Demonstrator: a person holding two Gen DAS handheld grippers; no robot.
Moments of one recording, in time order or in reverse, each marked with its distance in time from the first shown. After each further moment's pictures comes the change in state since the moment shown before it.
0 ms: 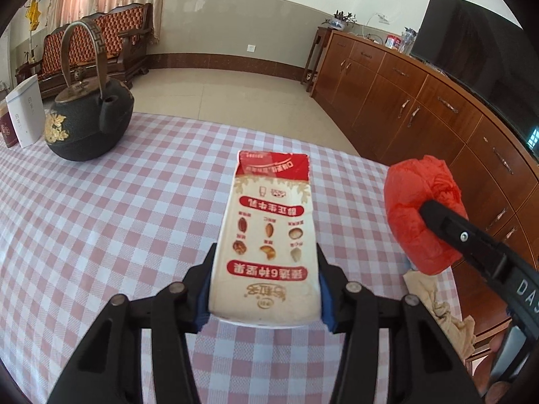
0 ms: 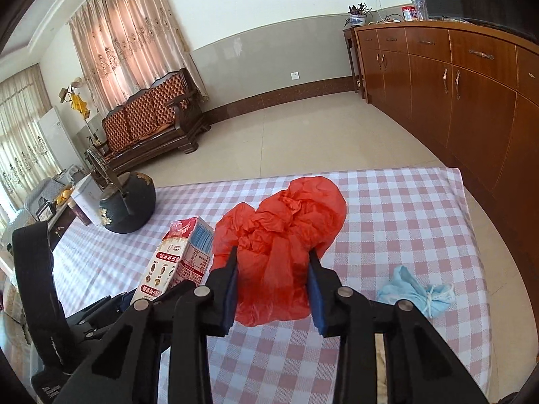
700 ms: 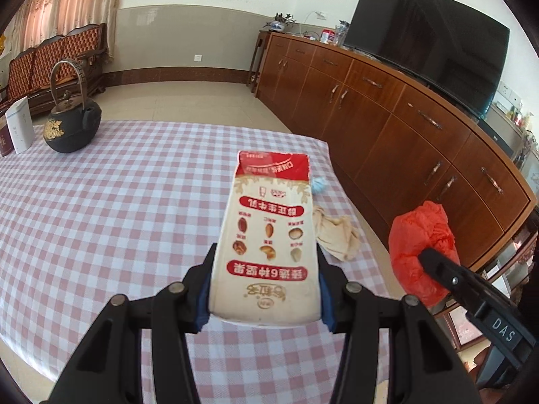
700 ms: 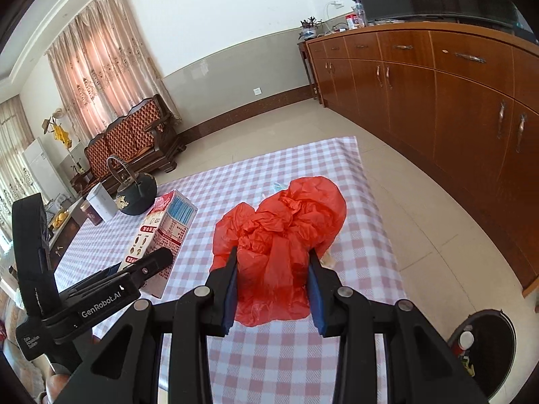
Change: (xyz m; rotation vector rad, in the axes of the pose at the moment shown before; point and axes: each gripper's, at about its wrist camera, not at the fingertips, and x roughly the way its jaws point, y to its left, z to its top) left arm -0.117 -0.079 -0.093 0.138 -0.012 -0.176; right arm -0.215 -0.041 -0.118 0.130 -0.064 -0.111
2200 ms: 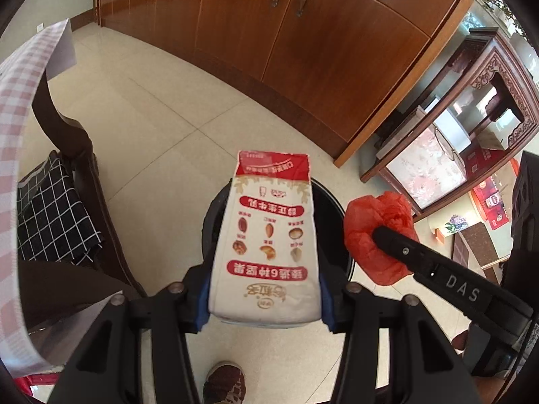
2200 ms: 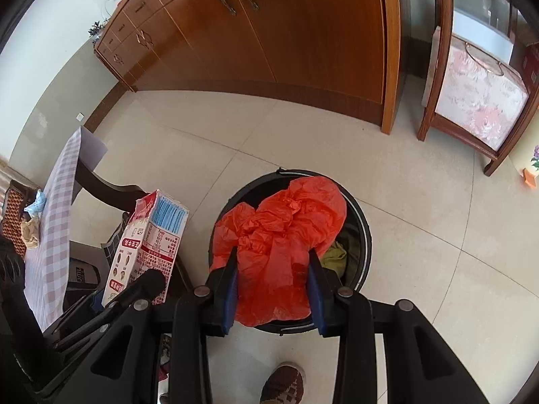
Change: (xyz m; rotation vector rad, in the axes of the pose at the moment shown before) left arm 0.140 -0.314 -0.179 0.388 0.476 -0.303; right arm -0.115 -0.371 -0.174 0.608 0.206 -0.472
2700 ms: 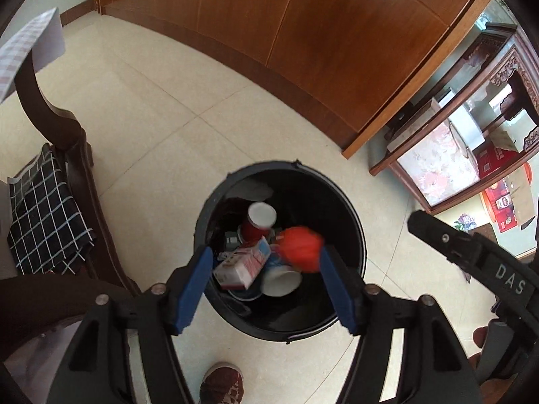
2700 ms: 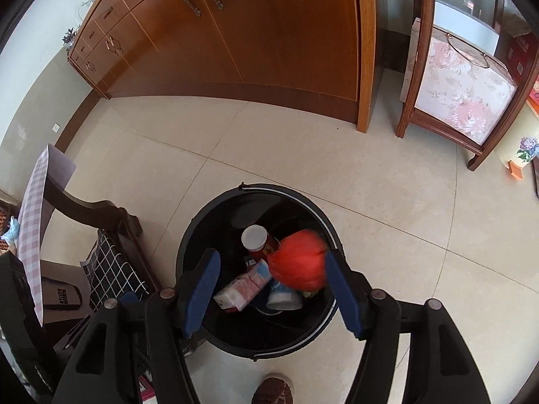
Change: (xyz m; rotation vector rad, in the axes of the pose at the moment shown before) left arm 0.017 -0.005 0.013 -0.011 0.036 0.017; right arm 0.017 -0.022 0.021 0.061 -0.019 -0.079
